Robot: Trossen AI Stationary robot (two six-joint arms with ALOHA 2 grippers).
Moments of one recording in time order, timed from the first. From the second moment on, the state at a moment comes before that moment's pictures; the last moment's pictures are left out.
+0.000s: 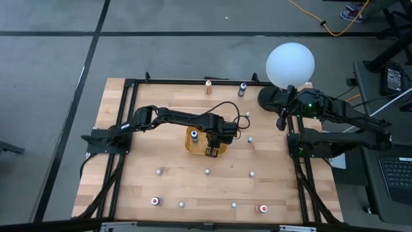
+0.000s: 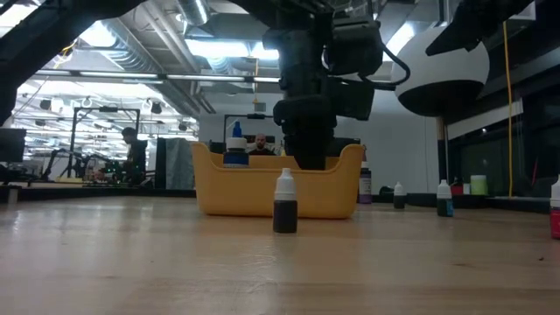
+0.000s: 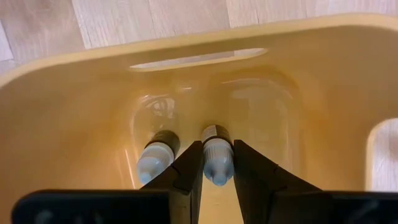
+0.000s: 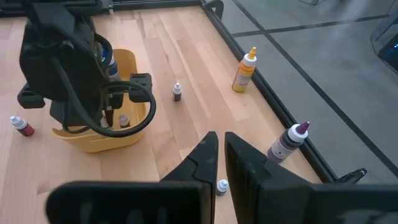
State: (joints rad) left arm 0.03 2.30 1.95 -1.01 0.00 0.20; right arm -0.27 0.63 0.86 -0.75 0.14 -0.06
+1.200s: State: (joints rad) left arm 0.02 2.30 2.06 -1.14 0.00 0.21; right arm -0.27 0.63 0.86 -0.75 0.14 -0.06
